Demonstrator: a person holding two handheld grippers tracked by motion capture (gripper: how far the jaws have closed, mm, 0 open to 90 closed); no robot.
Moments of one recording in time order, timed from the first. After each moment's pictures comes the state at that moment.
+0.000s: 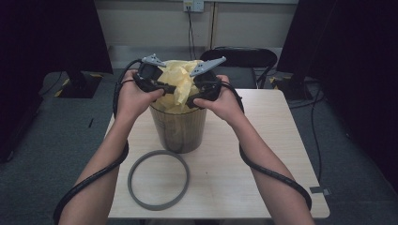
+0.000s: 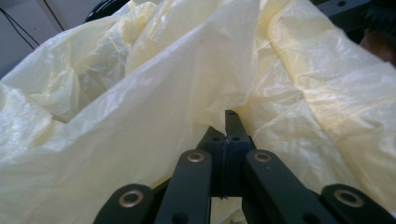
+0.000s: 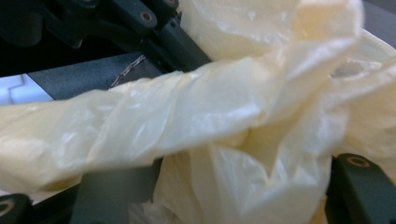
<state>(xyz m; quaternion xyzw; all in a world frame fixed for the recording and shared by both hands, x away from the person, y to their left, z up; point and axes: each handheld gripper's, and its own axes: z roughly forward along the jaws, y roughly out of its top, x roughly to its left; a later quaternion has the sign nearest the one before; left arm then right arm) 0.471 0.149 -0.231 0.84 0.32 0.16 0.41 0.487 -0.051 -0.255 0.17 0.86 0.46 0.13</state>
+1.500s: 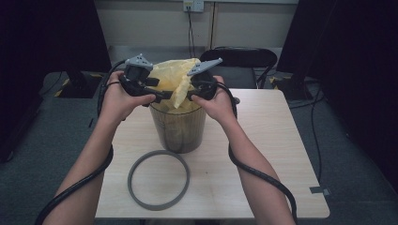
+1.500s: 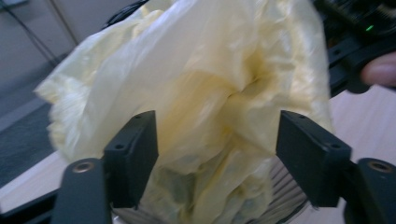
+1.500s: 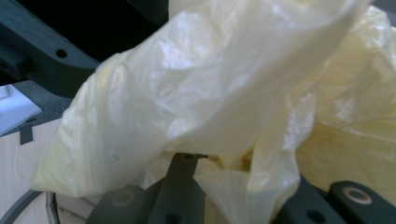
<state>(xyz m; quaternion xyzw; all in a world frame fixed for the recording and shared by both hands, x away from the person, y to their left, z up) 0.455 0.179 -0.226 0.83 0.32 0.19 0.43 0.499 -0.044 -0.266 0.20 0.85 0.47 0.14</state>
